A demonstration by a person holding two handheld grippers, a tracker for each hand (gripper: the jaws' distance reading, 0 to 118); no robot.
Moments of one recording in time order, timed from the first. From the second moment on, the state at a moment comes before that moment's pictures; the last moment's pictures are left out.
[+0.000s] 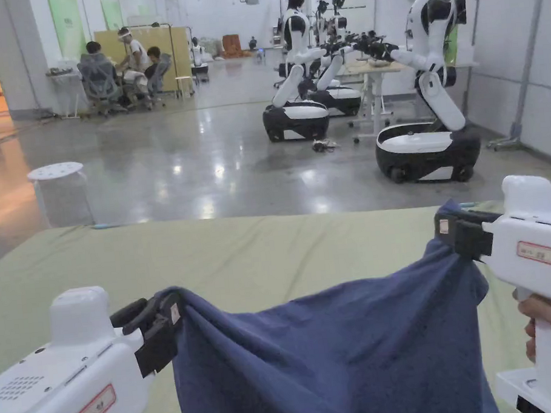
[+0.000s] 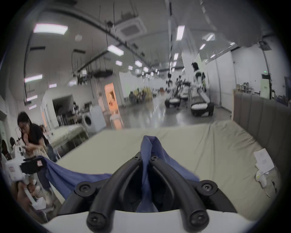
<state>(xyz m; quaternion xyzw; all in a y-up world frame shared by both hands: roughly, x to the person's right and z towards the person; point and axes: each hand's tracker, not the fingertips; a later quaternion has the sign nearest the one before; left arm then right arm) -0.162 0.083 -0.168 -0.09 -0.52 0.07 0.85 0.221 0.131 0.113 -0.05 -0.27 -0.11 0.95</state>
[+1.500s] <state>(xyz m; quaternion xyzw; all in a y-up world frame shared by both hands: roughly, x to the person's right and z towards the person) -0.261 0.258 -0.190 0.08 -0.42 0.04 0.91 0.168 0.306 0.215 0.18 -0.27 -0.08 0.94</state>
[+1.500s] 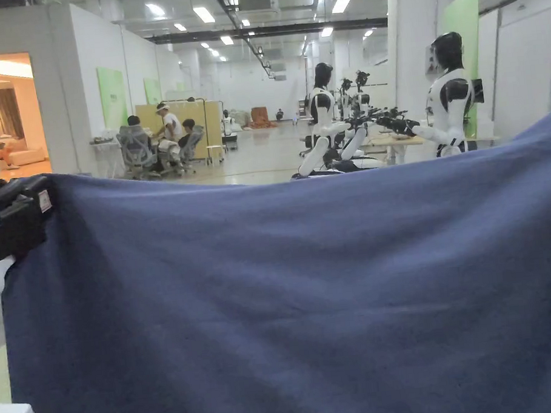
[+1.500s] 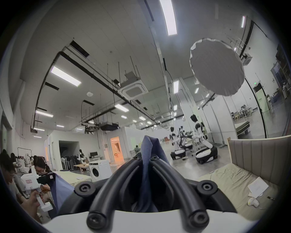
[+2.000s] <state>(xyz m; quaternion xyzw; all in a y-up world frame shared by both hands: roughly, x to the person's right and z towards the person) -0.044 0.237 -0.370 0.03 -0.40 0.02 0.92 0.352 0.276 0.017 0.13 -0.35 -0.10 0.92</state>
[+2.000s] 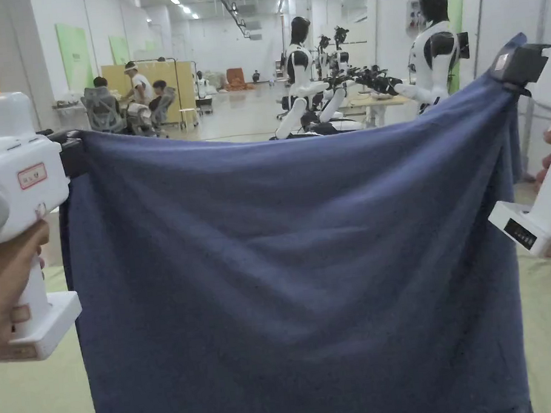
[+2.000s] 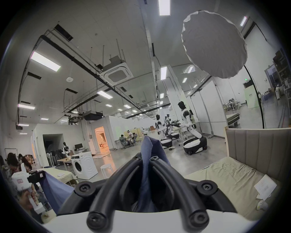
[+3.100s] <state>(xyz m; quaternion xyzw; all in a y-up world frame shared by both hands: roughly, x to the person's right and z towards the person) -0.053 0.086 -0.371 -0.06 -0.47 -0.04 0.88 0.310 0.110 0.040 -0.02 -0.33 -0.09 0.94</state>
